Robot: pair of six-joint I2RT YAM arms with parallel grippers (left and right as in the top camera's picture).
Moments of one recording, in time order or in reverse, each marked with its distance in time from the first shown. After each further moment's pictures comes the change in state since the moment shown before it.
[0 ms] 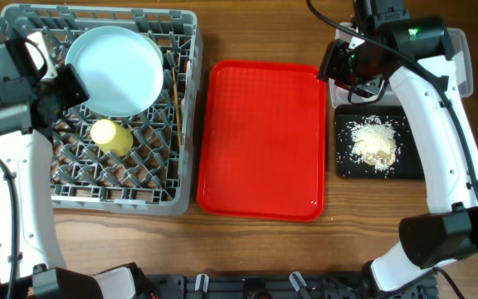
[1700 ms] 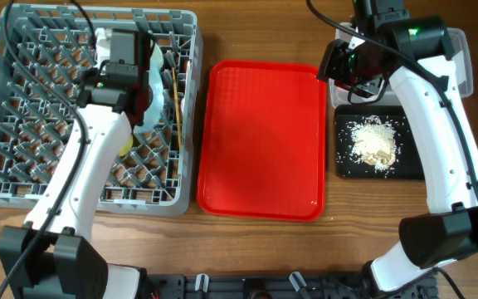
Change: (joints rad) left arm -0.451 0.139 0.000 -0.003 -0.791 0.001; right arm 0.000 0.000 0.000 0.000 -0.008 0.000
